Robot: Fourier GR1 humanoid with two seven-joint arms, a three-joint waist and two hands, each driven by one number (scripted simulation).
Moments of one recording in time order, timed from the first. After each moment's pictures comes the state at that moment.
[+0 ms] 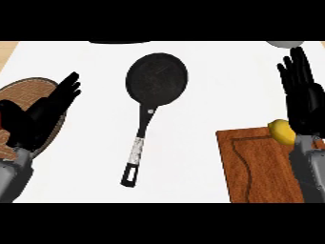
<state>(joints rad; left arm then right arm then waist) -0.26 0.54 -0.26 -1.51 0.37 0.07 0.17 -0.32 -0.24 -0.03 -1.53 -0.16 -0.22 0.07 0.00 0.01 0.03</state>
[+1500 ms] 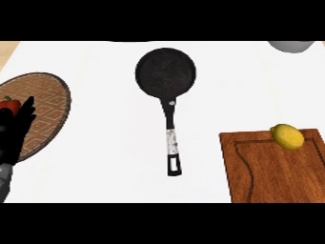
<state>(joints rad) -0.14 0.58 -0.16 -1.29 0.22 0.28 0.20 -0.40 -0.84 -0.17 -1.28 -0.24 0.79 -0.35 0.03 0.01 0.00</state>
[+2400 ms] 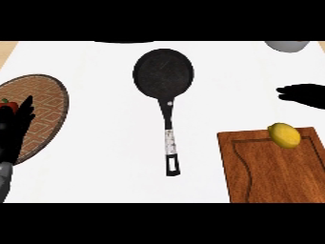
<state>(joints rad) -0.14 0.56 -0.13 -1.28 0.18 0.26 0.22 -0.40 -0.94 0.23 -1.40 0.45 0.55 -0.56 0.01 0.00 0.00</state>
